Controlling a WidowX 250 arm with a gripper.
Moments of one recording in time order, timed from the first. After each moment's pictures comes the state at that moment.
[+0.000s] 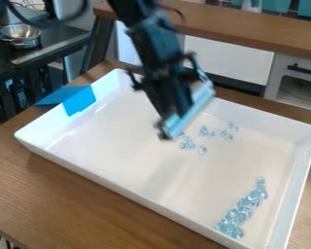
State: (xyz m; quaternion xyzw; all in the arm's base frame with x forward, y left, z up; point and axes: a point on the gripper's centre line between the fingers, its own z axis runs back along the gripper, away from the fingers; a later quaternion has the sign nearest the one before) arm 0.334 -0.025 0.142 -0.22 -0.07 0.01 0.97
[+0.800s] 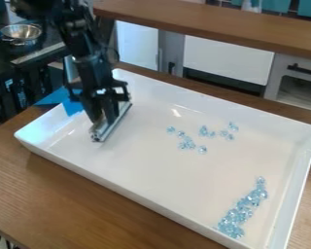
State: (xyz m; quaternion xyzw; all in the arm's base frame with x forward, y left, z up) arm 0.358 0.091 0.059 -0.09 -0.06 0.12 0.99
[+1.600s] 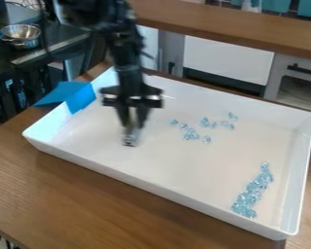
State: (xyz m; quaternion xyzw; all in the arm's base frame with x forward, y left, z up) arm 0.391 0.028 0.047 -0.07 -0.07 0.13 0.99
